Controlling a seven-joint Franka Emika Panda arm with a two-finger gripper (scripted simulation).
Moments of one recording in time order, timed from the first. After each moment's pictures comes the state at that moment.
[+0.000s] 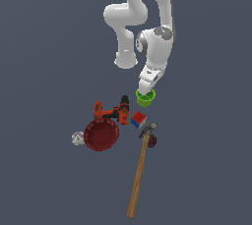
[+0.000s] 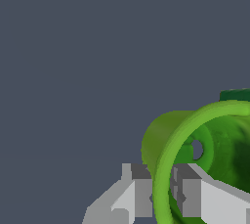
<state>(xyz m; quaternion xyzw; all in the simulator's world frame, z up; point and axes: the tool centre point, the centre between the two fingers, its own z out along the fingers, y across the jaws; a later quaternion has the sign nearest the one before) -0.157 0.129 0.117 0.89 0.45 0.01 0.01</state>
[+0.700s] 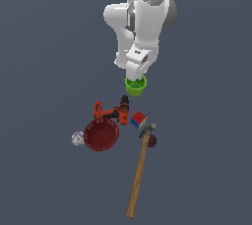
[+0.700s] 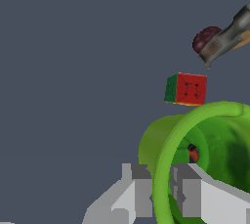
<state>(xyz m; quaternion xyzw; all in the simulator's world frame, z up) -0.144 0.073 0.217 0.89 0.45 0.01 0.01</state>
